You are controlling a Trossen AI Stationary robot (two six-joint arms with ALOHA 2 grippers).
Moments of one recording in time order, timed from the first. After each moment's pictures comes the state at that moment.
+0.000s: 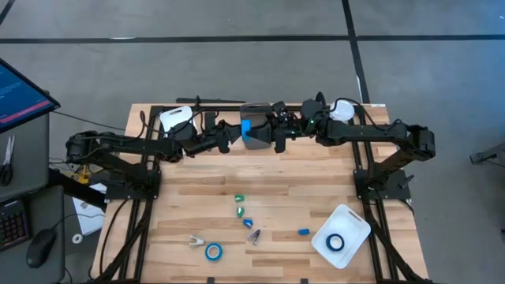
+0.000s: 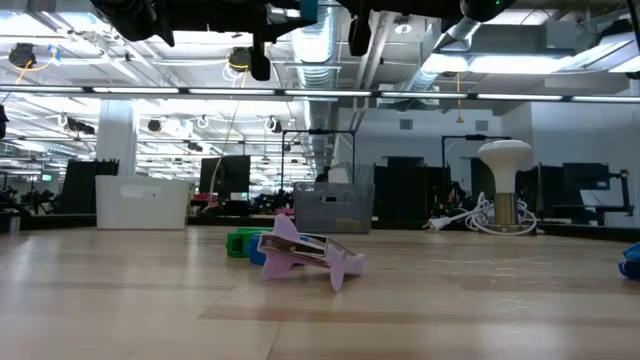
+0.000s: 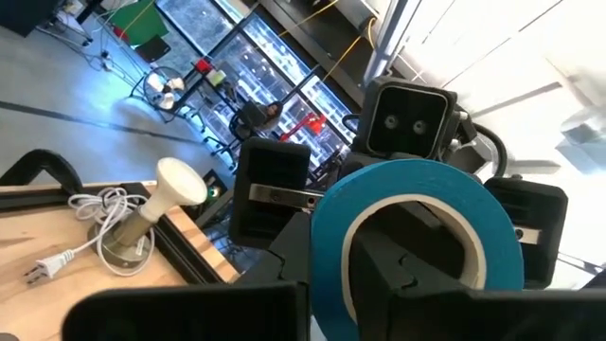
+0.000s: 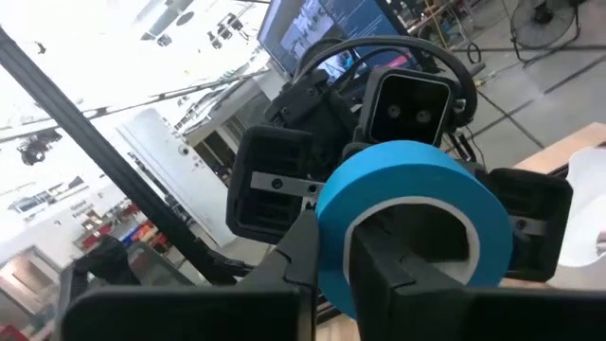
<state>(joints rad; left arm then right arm) 0.16 1.32 0.71 0.81 -0.16 -0.81 -0.22 1.50 1.10 0.50 -0.35 0.68</state>
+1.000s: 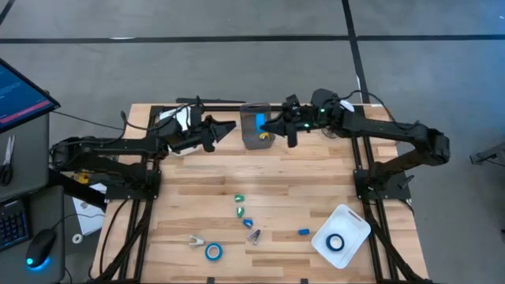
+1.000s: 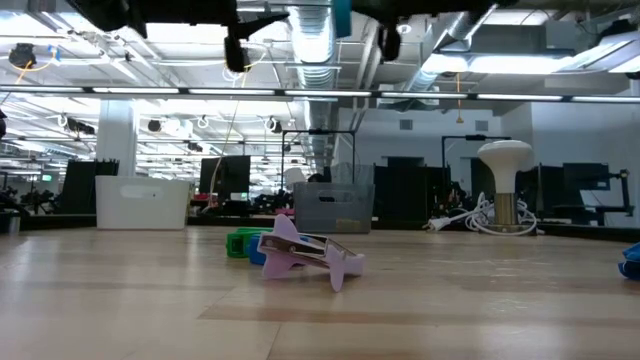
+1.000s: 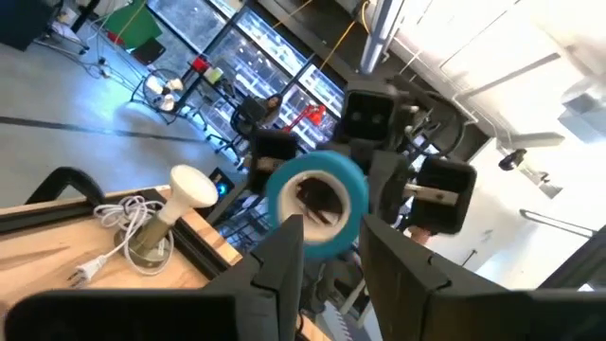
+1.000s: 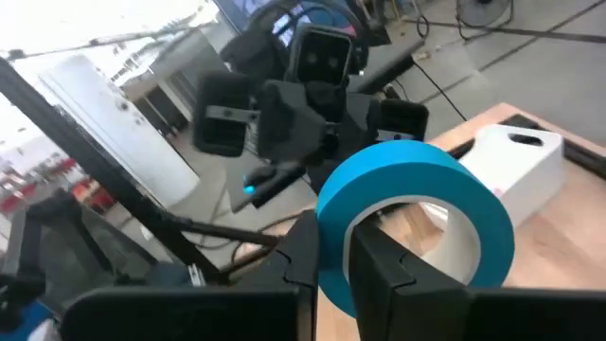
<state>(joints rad) 0.22 1.11 0.64 0.67 -0.07 -0.74 -0.31 1.33 1.10 0.13 -0.39 0.51</state>
